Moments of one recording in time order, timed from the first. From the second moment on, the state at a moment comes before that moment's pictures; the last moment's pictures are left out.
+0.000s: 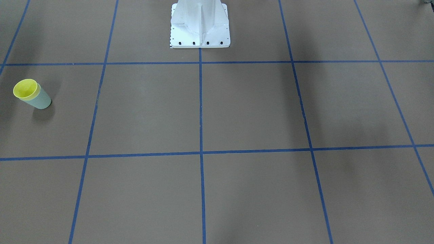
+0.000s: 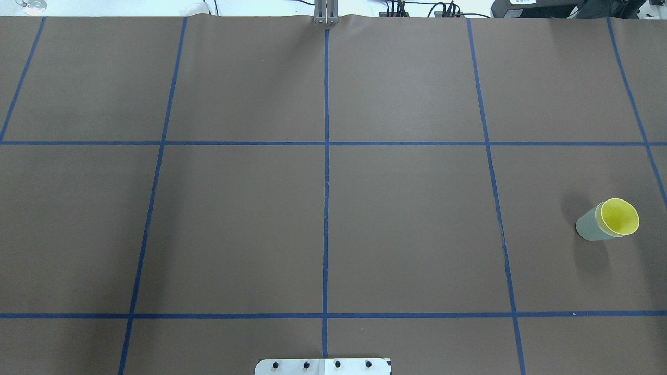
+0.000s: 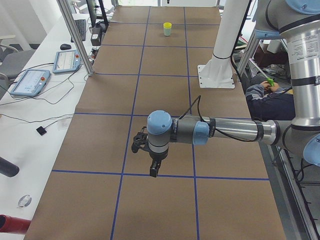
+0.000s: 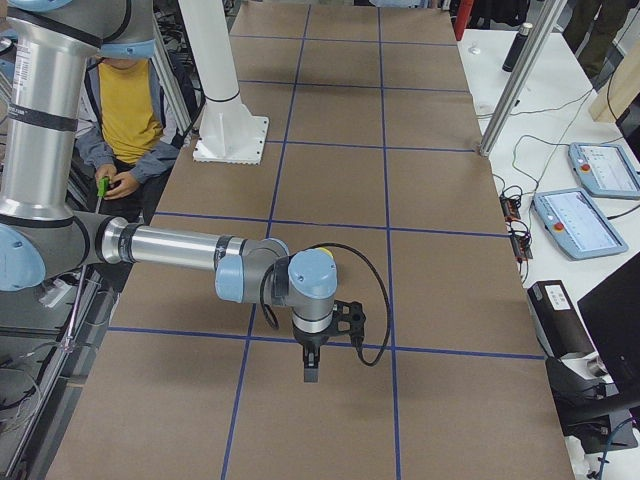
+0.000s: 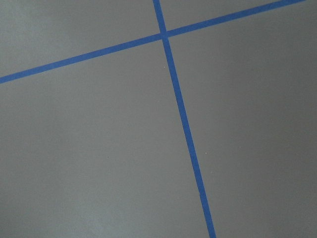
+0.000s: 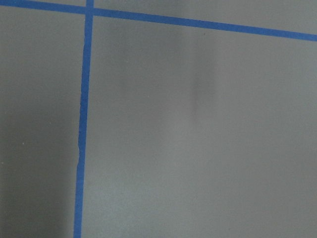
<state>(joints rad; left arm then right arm) -1.55 -1.33 -1.86 -1.58 -2.28 0.19 1.60 -1.82 1.74 -1.52 2.19 -0.09</state>
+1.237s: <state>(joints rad) -1.55 -1.32 -1.86 -1.58 -2.28 0.19 1.60 -1.81 1.73 -1.52 2.19 -0.09</state>
